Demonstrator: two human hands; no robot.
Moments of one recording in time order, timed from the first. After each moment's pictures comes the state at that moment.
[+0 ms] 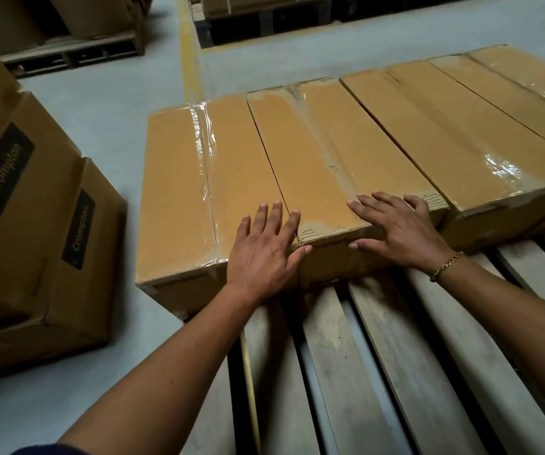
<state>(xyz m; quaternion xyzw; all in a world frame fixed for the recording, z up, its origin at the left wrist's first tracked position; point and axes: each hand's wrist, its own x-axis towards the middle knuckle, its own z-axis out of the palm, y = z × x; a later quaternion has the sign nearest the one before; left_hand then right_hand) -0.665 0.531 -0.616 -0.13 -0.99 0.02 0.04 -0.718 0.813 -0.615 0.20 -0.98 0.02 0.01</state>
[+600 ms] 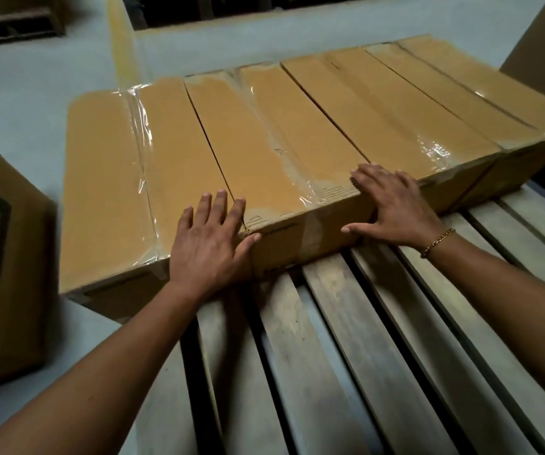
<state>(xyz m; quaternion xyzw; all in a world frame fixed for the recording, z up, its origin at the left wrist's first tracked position) -0.663 0.534 -0.610 -0.13 -0.99 0.02 0.05 -0.700 0.887 -0.603 0.15 -0.99 0.00 0.05</state>
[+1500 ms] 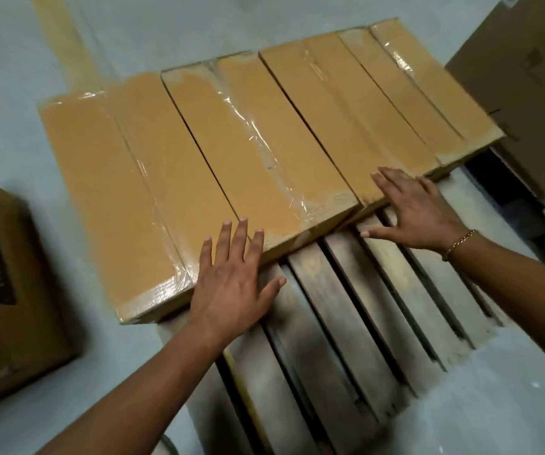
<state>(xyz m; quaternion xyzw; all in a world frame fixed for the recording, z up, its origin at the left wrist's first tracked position) -0.634 0.514 -0.470 -0.23 -0.96 -0.09 -0.12 -0.675 0.871 -0.428 0.05 -0.99 -0.06 -0.11</state>
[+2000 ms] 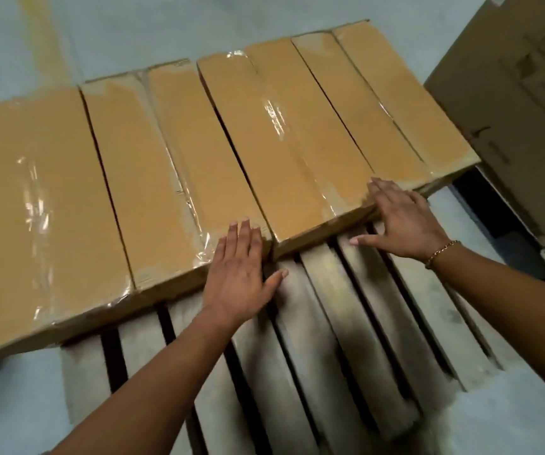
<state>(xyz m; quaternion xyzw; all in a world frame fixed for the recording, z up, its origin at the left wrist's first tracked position) -0.689 0.778 -0.509 -0.16 -0.97 -0.06 -0.14 -0.736 1.094 -0.469 0.06 -0.99 -0.02 -0.15</state>
